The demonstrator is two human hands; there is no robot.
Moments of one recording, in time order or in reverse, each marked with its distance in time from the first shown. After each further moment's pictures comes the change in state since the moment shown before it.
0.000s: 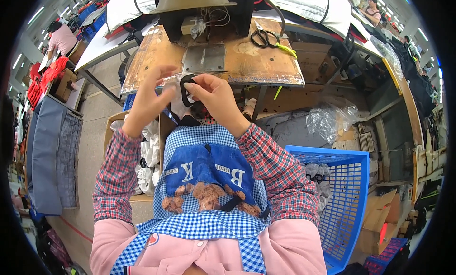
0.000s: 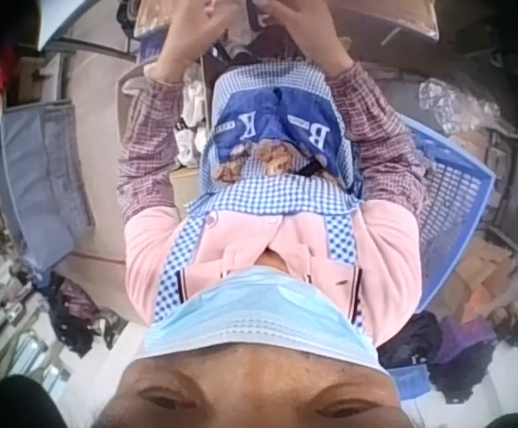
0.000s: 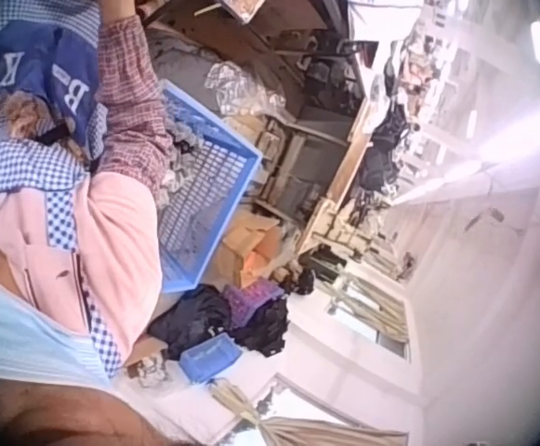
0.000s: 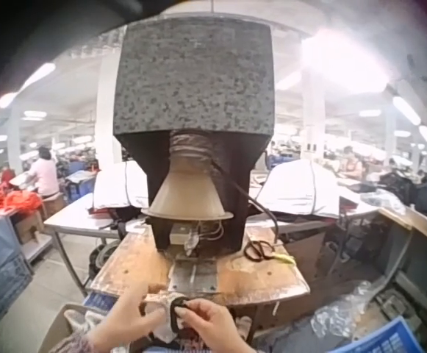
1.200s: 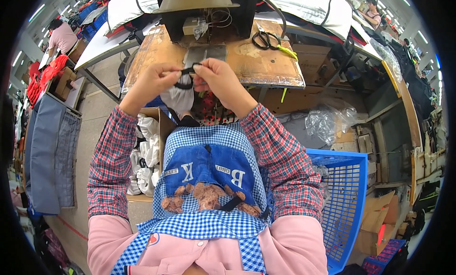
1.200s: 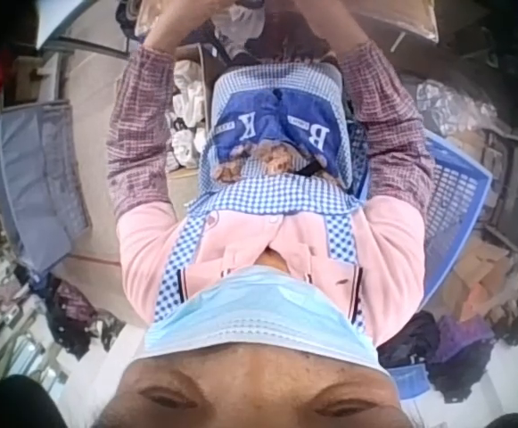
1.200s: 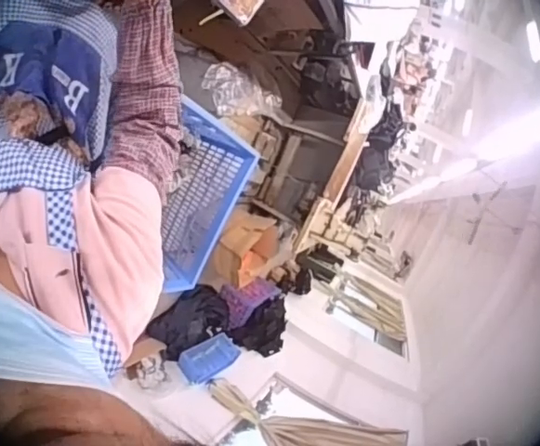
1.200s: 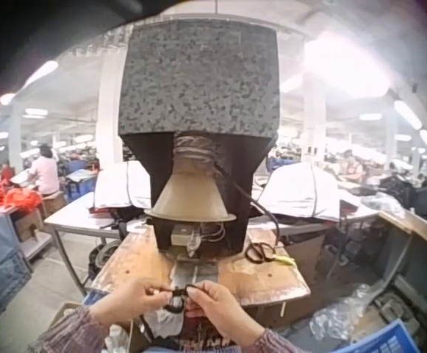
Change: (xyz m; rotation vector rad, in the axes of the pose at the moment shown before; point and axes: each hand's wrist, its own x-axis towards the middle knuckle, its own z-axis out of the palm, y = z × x) left_hand 0.034 -0.015 -0.016 -0.098 -0.252 -0.302; right_hand 0.036 -0.018 -0.012 0.010 -0.053 0.193
